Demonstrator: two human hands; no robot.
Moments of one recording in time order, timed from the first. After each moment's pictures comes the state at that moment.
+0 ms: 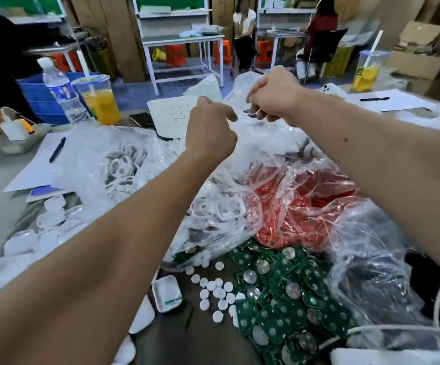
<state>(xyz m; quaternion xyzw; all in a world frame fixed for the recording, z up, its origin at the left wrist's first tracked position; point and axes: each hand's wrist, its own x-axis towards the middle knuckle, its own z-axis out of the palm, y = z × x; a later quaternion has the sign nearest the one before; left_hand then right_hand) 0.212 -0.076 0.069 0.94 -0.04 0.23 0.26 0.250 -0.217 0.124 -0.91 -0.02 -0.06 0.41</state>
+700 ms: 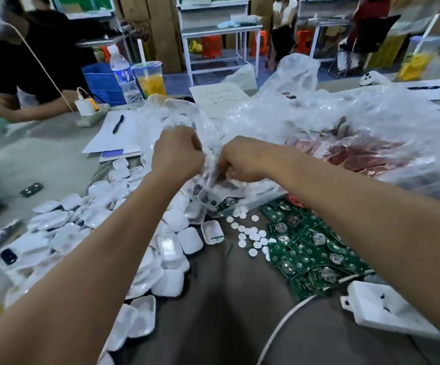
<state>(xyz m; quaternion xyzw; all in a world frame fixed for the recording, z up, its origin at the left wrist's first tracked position) 0.088 0.042 0.039 0.94 0.09 0.18 0.26 0.133 -0.114 0.044 -0.93 -0.35 0.04 -0.01</state>
